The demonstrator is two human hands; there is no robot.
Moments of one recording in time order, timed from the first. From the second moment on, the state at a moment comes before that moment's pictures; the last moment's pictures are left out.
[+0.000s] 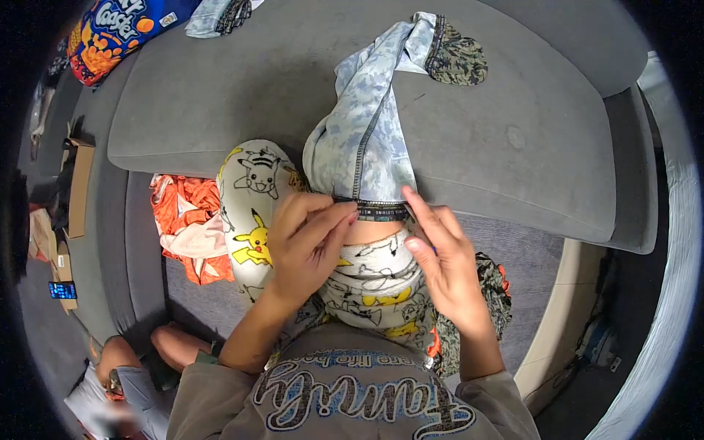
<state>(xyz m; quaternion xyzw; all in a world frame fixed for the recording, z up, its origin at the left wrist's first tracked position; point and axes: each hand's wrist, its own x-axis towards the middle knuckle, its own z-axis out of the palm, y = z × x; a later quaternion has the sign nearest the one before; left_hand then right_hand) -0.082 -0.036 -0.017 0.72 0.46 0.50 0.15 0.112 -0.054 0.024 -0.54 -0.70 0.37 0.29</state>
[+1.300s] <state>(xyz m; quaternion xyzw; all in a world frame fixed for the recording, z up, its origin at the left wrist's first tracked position) -0.121 -0.060 -0.025 0.69 0.52 0.50 0.08 0.094 -0.041 0.018 -0.55 -0.73 0.22 0.34</state>
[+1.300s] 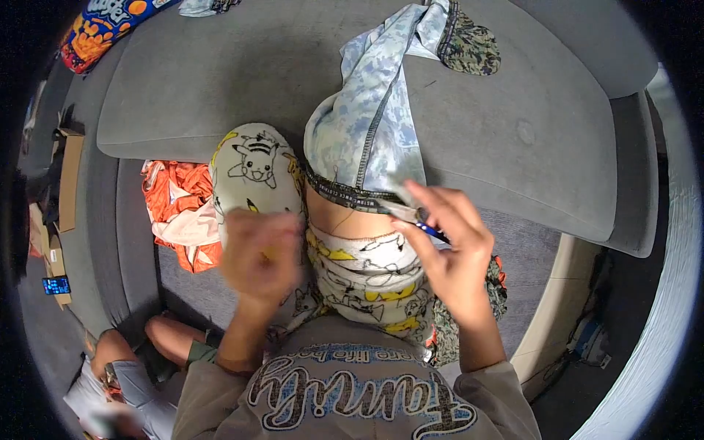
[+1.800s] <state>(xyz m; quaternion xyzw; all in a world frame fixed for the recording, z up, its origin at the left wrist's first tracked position) -0.108 -0.045 -0.020 0.61 0.52 0.50 0.32 0.092 -0.039 0.035 -0.56 -0.72 0.30 0.29</state>
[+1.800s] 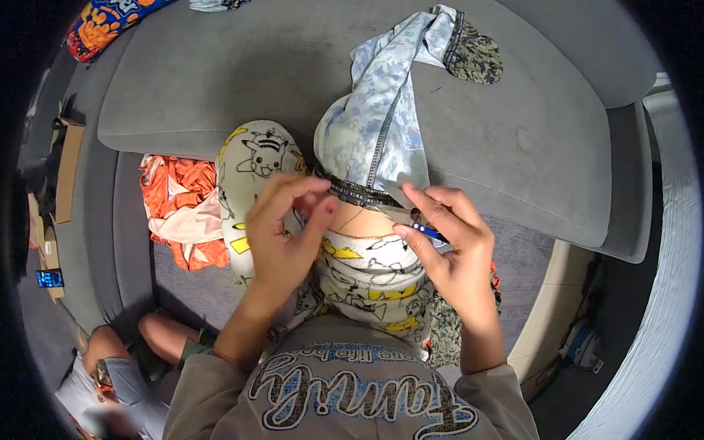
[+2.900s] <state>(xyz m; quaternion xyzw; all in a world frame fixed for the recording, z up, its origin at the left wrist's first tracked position) -0.105 -0.054 -0.028 0.65 0.45 0.57 0.23 0.071 -0.027 0.026 -0.48 -0.80 0.14 0.32</state>
